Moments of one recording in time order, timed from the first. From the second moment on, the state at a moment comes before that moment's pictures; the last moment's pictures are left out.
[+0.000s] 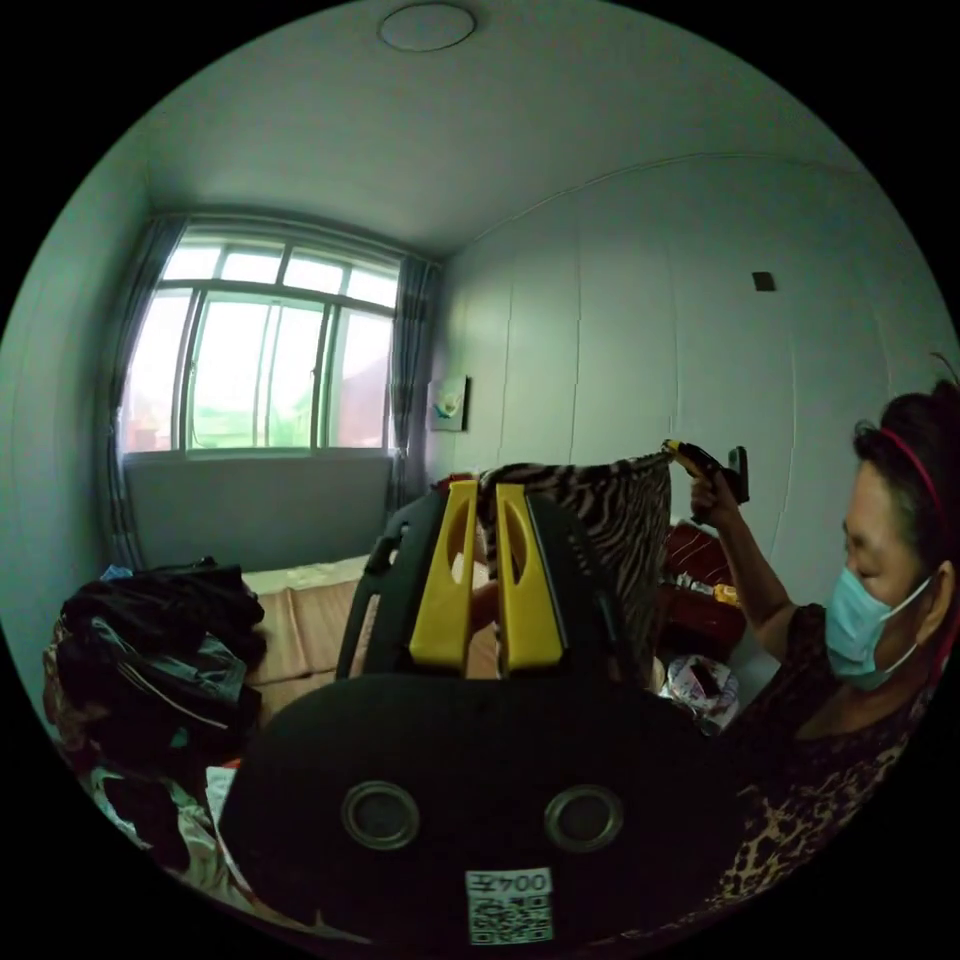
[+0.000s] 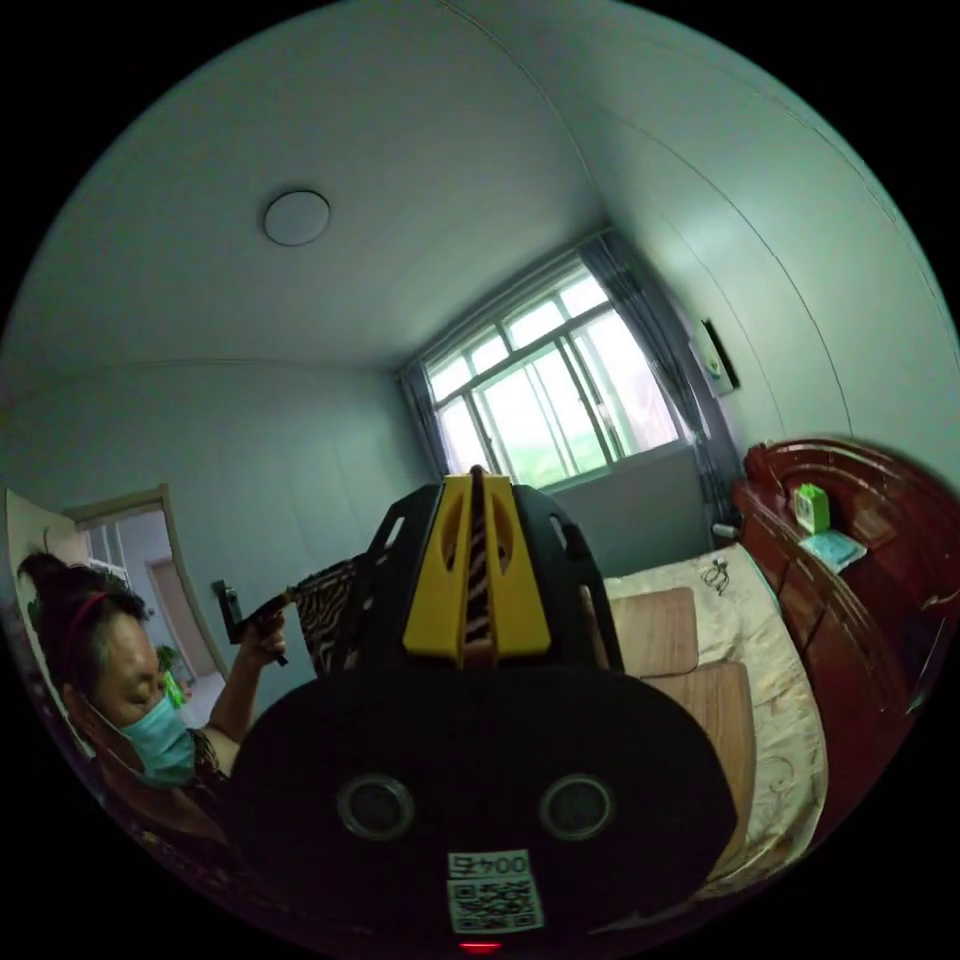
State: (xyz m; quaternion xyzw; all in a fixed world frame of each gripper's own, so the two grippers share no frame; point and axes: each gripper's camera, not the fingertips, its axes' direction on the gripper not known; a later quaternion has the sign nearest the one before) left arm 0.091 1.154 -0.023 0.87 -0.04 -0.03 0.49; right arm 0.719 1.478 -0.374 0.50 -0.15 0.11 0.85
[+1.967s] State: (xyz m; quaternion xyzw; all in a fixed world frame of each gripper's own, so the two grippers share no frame) left arm 0.324 0.421 0.392 0.52 -0.05 -0.19 0.84; right arm 0.898 1.688 0.180 0.04 0.05 0.42 0.91
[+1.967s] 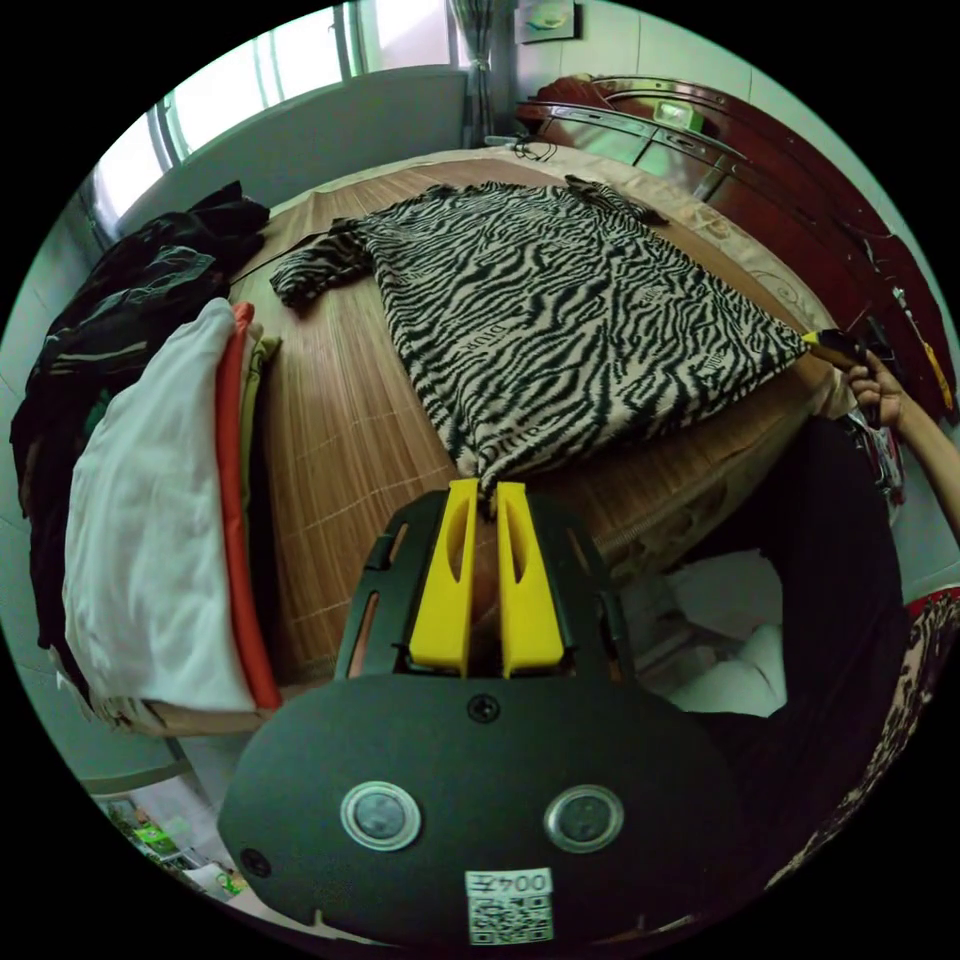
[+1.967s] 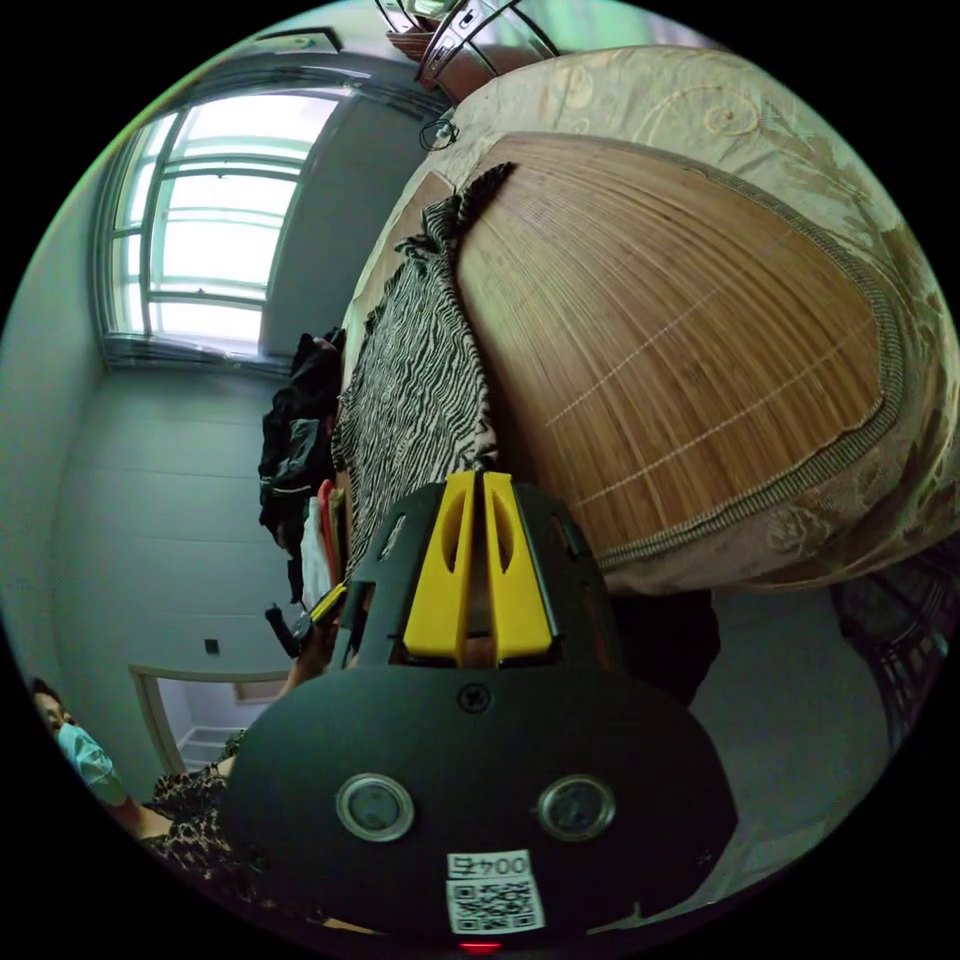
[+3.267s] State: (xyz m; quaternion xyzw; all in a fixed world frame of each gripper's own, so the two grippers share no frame) left arm 0.546 0.507 0.479 0.46 -0.05 -0.11 0.88; right arm 0.641 1.605 0.148 -0.07 0.18 0.36 0.91
